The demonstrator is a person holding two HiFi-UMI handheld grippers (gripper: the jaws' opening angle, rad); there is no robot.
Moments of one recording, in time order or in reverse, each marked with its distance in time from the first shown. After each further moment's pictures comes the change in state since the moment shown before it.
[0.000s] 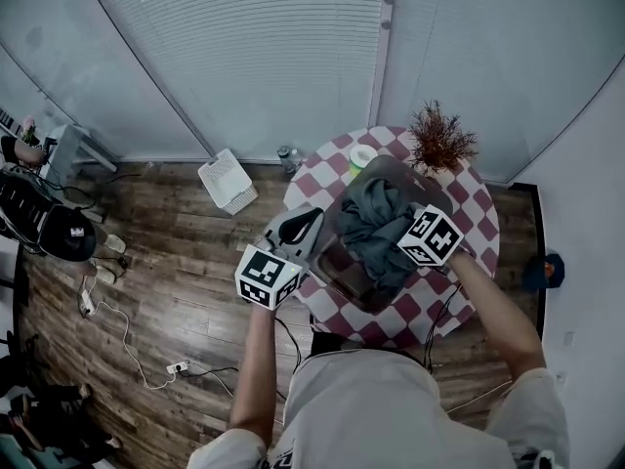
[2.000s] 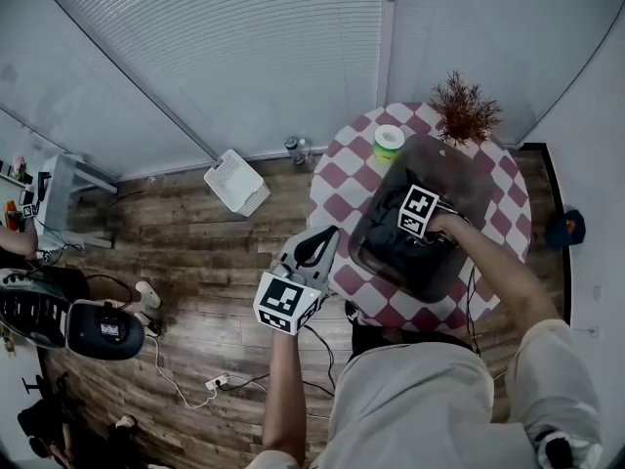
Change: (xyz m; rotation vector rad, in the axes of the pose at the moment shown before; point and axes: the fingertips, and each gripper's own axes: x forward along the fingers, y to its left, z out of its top) left arm -0.058 0.036 -0.050 -0.033 0.037 -0.088; right arm 0.154 0.001 -0.120 0.260 0.574 0.151
